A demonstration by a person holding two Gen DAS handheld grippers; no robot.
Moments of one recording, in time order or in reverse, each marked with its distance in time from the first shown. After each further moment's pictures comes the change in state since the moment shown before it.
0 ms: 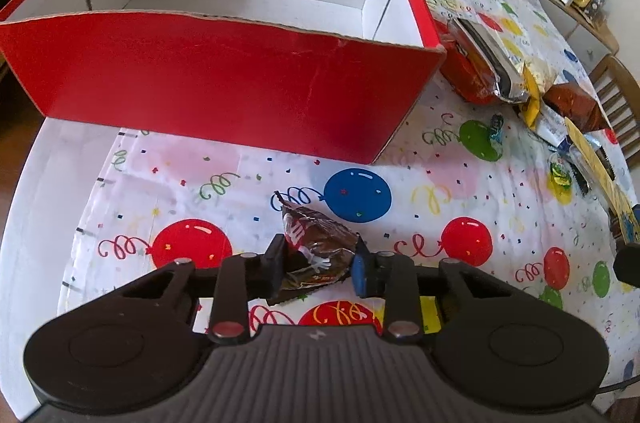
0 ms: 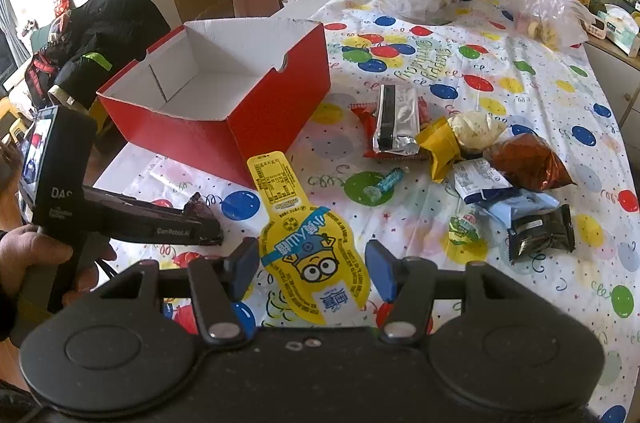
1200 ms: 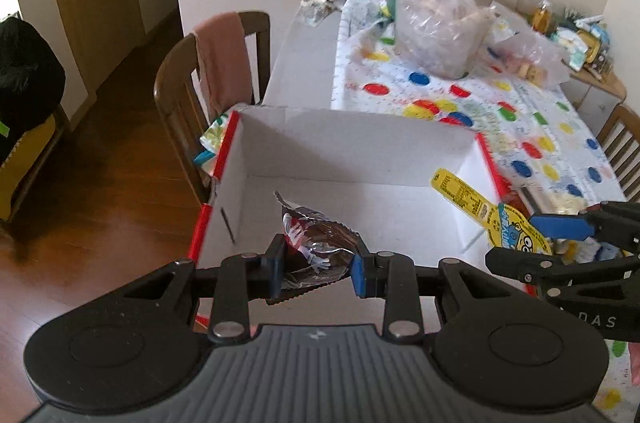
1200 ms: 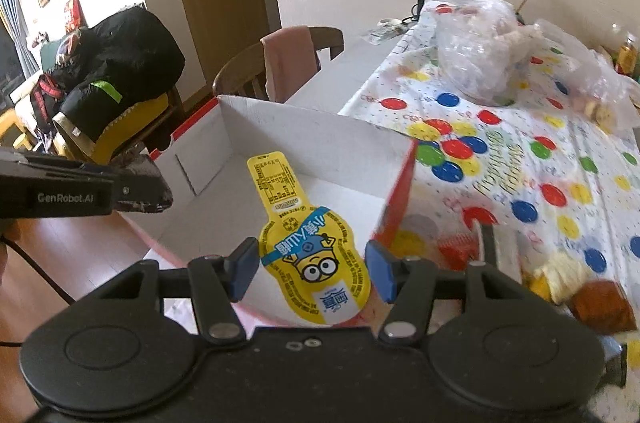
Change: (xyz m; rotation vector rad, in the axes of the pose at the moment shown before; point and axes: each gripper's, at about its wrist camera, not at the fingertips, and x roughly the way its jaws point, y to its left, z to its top) left arm -0.088 0.100 0.142 0.108 -0.200 0.073; right arm 0.082 0.088 0.132 -0.057 -0.081 0.012
